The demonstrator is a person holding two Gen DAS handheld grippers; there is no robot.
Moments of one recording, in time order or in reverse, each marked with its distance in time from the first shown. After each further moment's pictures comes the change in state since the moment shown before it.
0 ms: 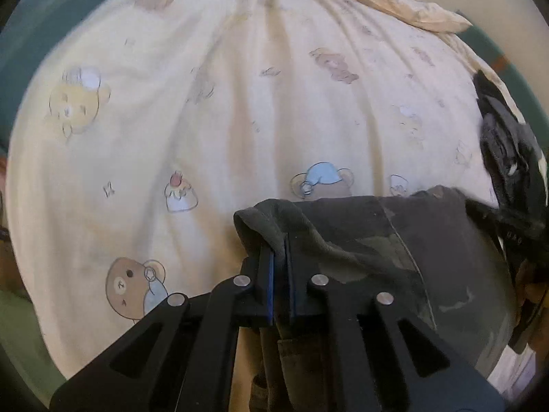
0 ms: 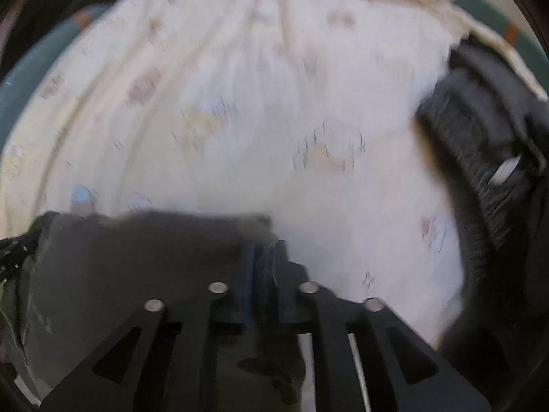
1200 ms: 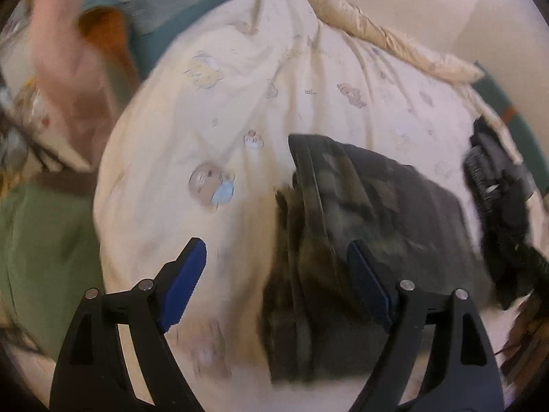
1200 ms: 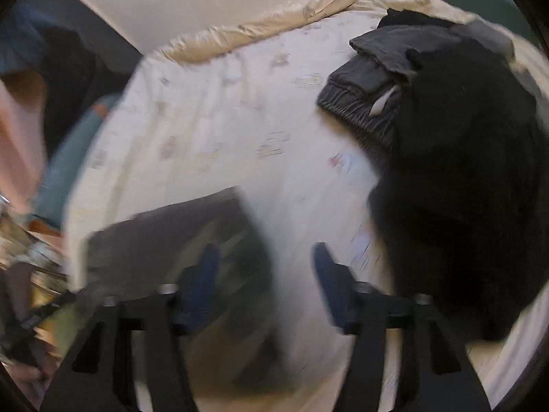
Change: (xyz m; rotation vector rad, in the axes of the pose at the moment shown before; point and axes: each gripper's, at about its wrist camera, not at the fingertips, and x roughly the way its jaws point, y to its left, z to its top) left arm -0.119 0.005 -0.111 -0.187 -0.170 0.051; right arm -0.128 -0.070 -0.123 0.283 -0.267 0.226
